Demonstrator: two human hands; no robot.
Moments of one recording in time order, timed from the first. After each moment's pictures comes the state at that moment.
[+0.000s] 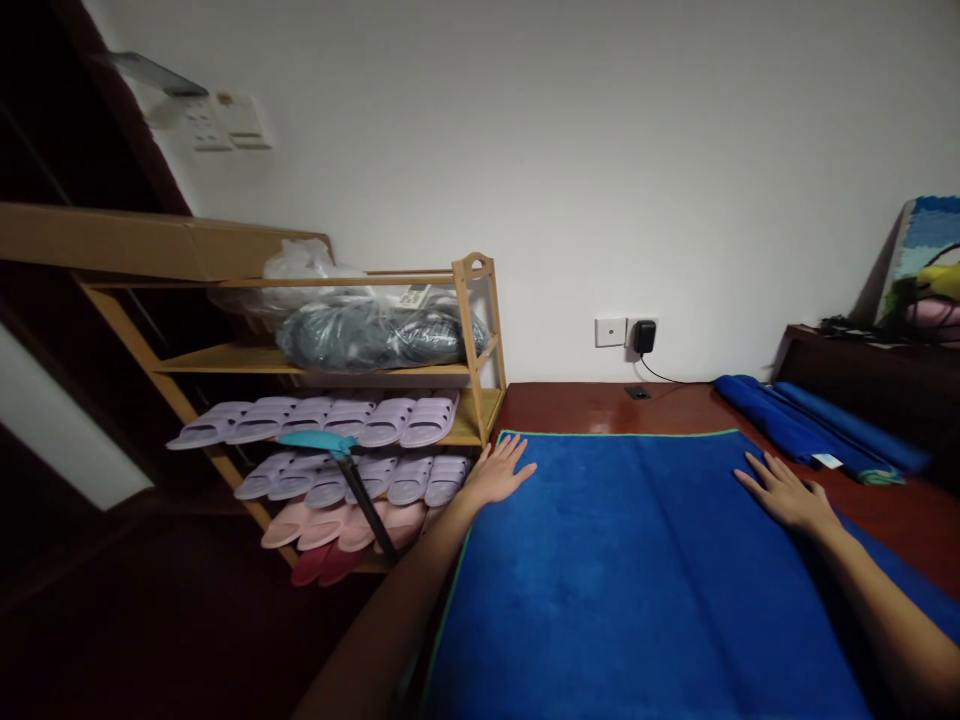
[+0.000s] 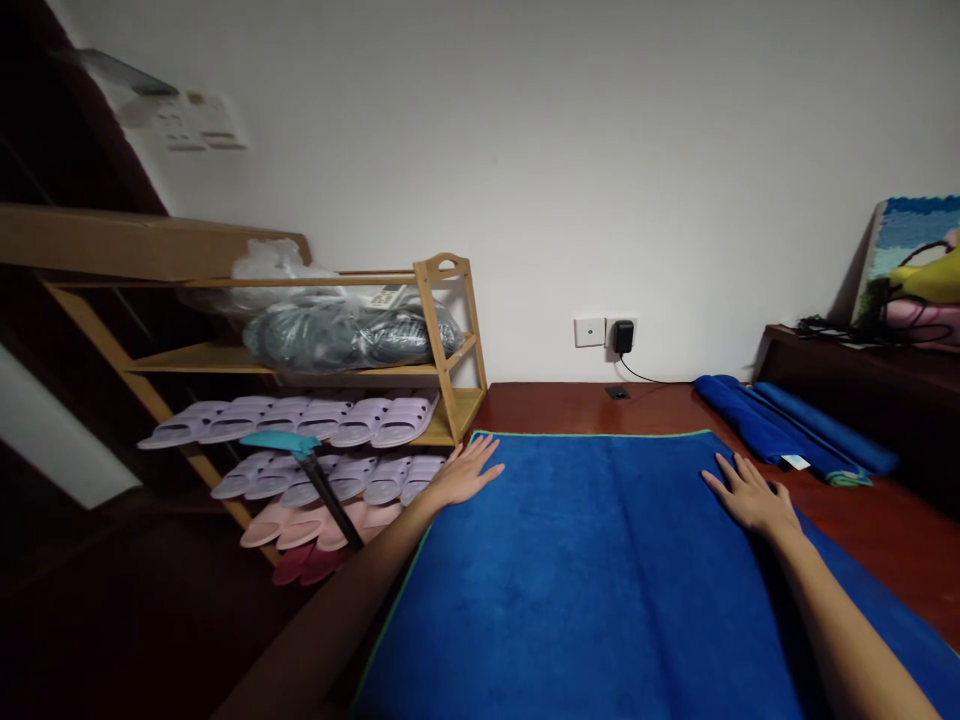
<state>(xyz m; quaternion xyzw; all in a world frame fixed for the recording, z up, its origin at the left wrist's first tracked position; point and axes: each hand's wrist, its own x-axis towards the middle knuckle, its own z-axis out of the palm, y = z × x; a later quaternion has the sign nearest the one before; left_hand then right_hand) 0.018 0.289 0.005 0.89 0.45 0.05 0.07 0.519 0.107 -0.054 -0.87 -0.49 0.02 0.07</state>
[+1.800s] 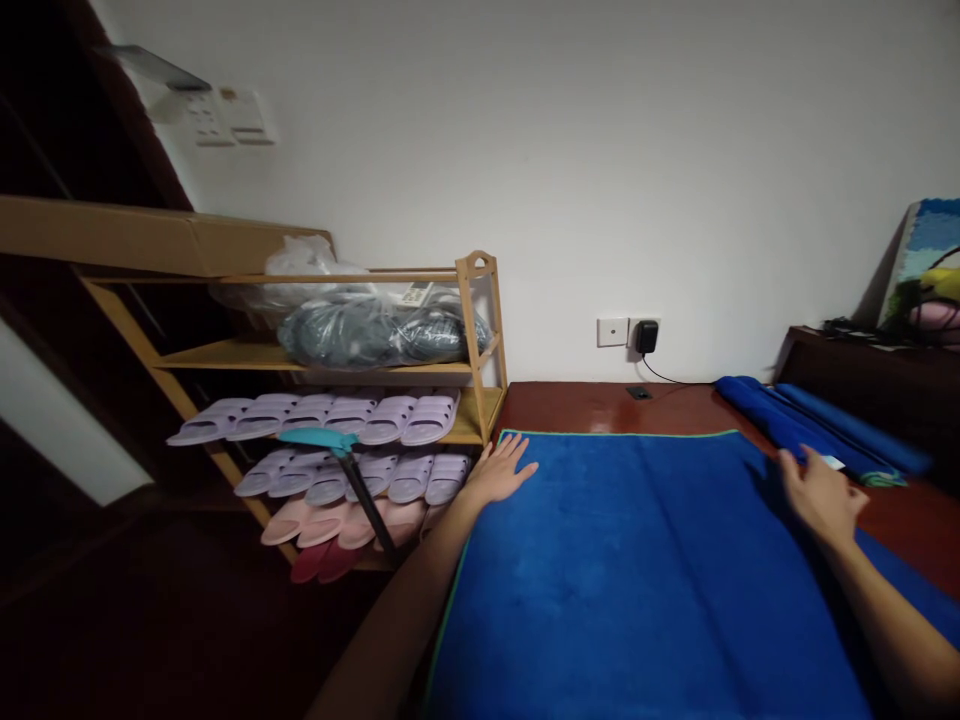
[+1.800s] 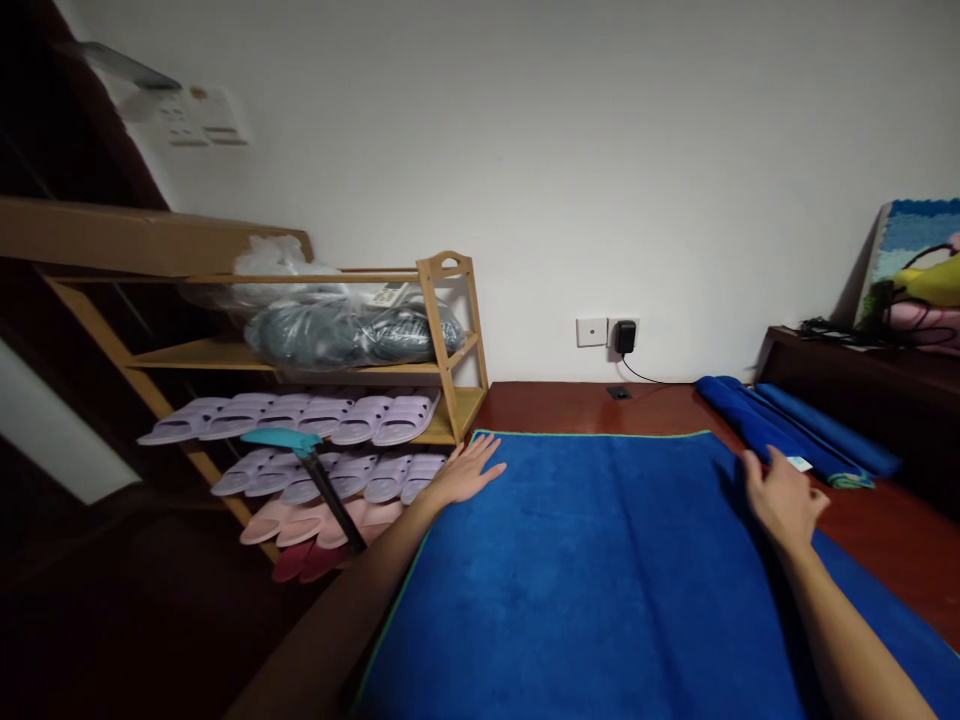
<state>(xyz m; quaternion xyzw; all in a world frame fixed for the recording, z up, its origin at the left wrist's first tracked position) 0.018 0.290 0.003 0.89 0.46 0.04 0.06 0.512 0.092 -0.037 -0.91 -0.33 -0.09 0.22</state>
